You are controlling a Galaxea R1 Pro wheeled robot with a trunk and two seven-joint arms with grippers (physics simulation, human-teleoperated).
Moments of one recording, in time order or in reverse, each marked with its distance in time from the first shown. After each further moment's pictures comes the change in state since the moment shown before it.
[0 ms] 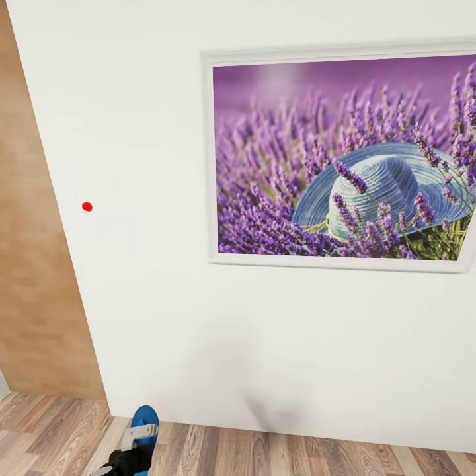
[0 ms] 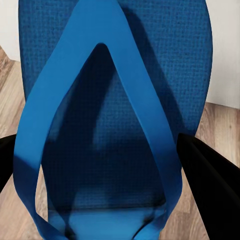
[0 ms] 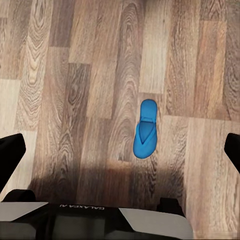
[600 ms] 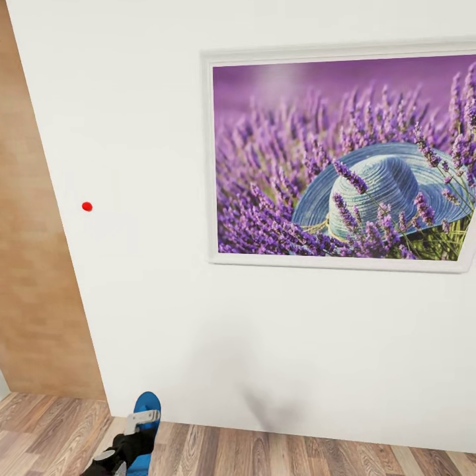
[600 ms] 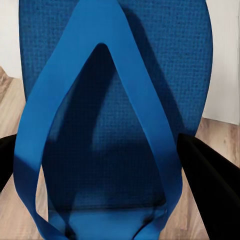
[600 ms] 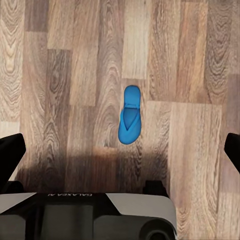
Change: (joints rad) left arm 0.000 0.002 0.000 -0.102 0.003 0.052 -0.002; right arm -0.064 0.000 -0.006 0.014 -0.008 0.139 -0.082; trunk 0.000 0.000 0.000
